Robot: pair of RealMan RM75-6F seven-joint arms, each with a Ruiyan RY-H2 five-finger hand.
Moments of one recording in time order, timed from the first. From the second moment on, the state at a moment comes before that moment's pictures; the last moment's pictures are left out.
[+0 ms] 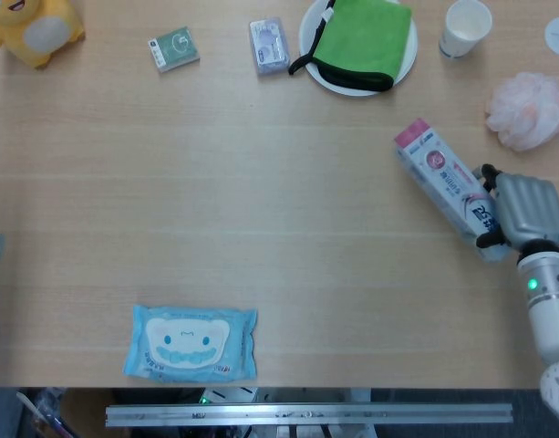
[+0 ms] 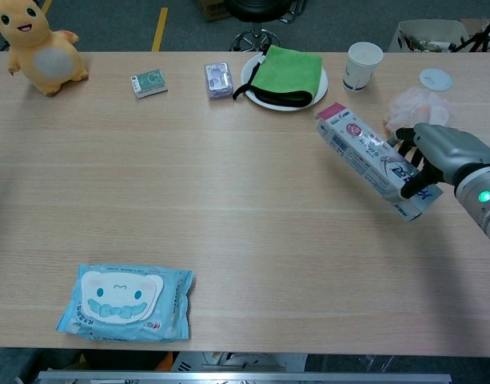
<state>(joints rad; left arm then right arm) -0.07 -1.35 -0.07 -1.33 1.48 1.52 -0.06 0.42 -1.48 0.22 -1.92 -0.64 1.25 -0.82</state>
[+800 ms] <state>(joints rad) -0.08 -1.35 -0.07 -1.32 1.48 1.52 -0.06 0.86 -1.17 0.22 -2.07 0.02 1.13 -1.14</state>
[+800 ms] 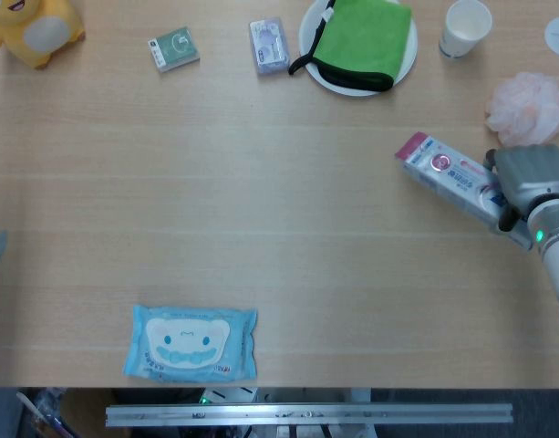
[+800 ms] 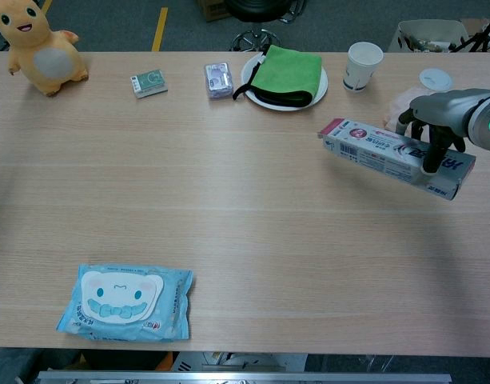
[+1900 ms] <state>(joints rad) -0.08 -1.36 -0.07 -1.32 1.48 1.52 -0.06 1.25 -0.93 -0.04 -2.07 0.53 0.72 -1.27</state>
